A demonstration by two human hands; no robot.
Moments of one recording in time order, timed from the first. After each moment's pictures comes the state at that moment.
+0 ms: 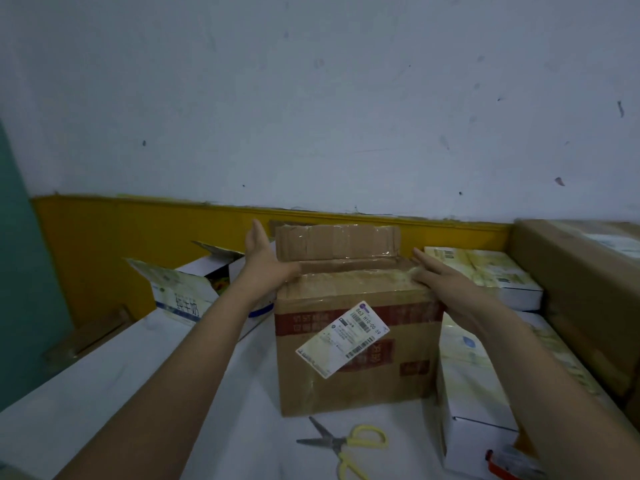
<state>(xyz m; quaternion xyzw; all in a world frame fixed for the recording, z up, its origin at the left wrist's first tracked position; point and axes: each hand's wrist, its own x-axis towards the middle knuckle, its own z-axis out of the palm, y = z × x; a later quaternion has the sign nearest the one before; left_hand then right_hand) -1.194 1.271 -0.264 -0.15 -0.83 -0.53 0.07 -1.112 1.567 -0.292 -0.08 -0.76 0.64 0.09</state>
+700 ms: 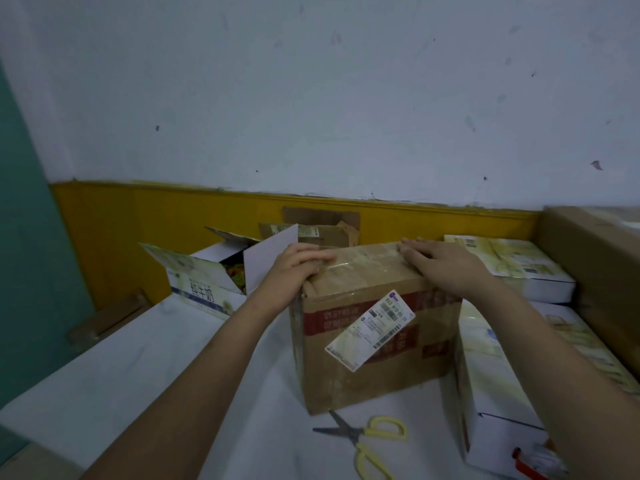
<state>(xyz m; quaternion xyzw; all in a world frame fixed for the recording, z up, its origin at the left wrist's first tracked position) -1.190 1.270 -0.294 -0.26 -0.78 -0.56 0.02 -1.134 1.543 -0.272 -0.03 -0.98 0.14 0.14</state>
